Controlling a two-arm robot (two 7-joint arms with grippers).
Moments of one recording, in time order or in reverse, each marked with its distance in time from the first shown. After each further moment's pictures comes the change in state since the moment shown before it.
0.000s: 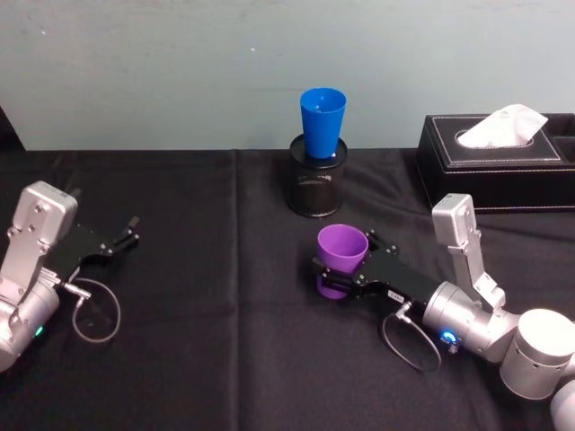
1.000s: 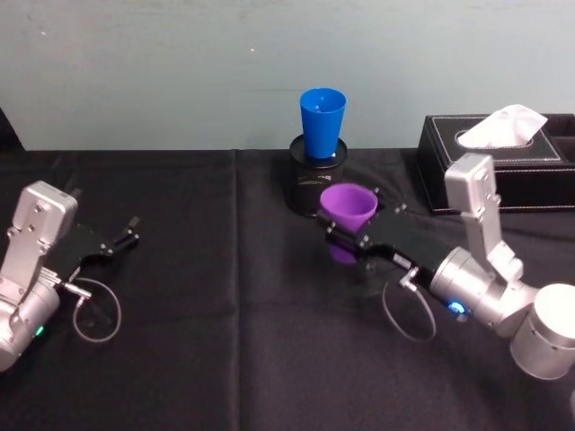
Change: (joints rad) left arm 0.000 0.000 0.000 0.000 0.000 0.000 0.000; right arm -0.086 0.046 0.064 -0.307 -0.061 0.091 -0.125
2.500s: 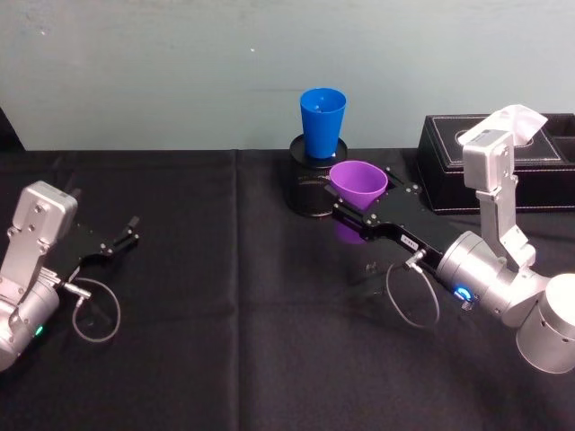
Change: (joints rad) left arm 0.000 0.000 0.000 0.000 0.000 0.000 0.000; right arm -0.033 0.003 0.041 -0.111 0.018 0.069 -0.058
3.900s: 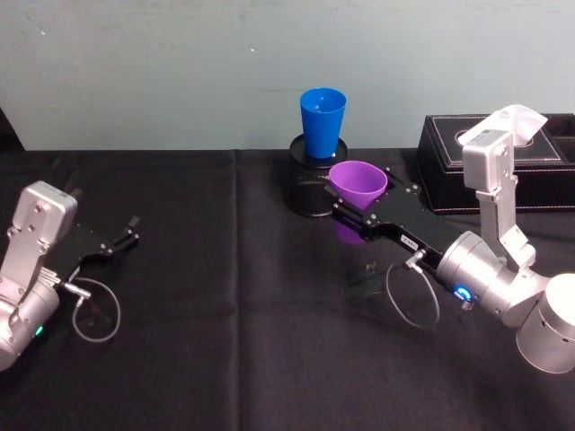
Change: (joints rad) left arm 0.000 0.000 0.000 0.000 0.000 0.000 0.000; right arm 0.000 0.000 0.000 0.000 0.000 0.000 0.001
